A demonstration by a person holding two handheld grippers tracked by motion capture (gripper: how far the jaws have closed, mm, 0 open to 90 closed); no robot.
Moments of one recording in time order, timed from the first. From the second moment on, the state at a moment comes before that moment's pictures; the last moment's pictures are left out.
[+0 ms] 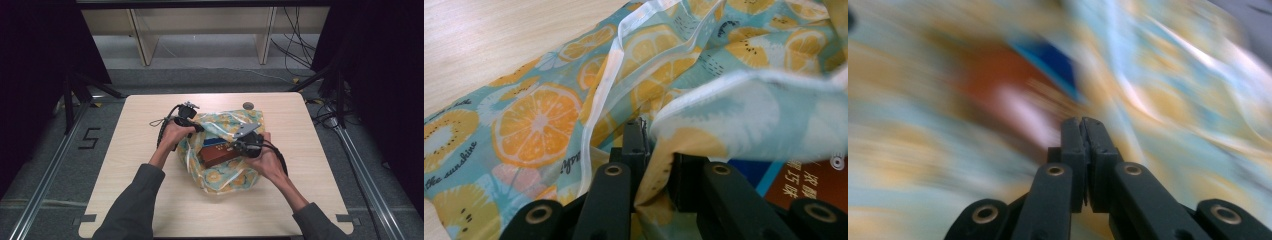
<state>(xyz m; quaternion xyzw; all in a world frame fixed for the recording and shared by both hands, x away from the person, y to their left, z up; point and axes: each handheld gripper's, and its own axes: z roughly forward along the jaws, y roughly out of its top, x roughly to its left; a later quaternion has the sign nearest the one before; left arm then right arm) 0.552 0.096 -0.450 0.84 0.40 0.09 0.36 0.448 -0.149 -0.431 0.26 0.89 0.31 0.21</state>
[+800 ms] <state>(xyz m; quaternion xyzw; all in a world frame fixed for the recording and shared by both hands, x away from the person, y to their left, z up) 0.552 0.086 -0.455 0.84 0.39 0.09 0.37 0.493 -0.236 -0.453 0.41 0.82 0.36 0.17</state>
